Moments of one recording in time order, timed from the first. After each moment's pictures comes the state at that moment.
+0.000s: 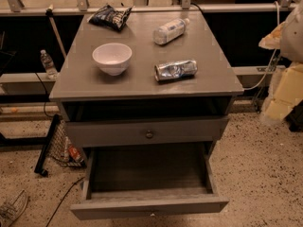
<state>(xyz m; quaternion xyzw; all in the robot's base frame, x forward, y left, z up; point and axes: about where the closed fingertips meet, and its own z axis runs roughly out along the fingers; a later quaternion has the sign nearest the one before) 0.438 -0.215 0.984 -0.60 0.78 -0.04 0.17</state>
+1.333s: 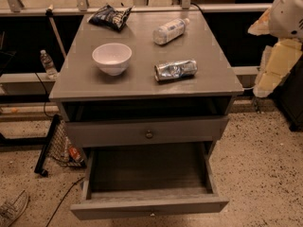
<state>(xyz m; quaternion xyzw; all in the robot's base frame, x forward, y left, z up) 0.504 -0.224 0.982 -0.63 0.76 -0.02 0.17</state>
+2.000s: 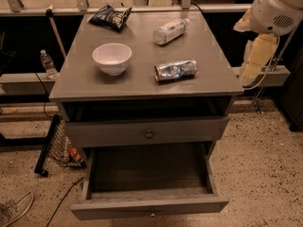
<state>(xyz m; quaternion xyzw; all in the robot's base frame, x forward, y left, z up) 0.562 -0.219 0.964 -0.64 0.75 -0.01 0.17</state>
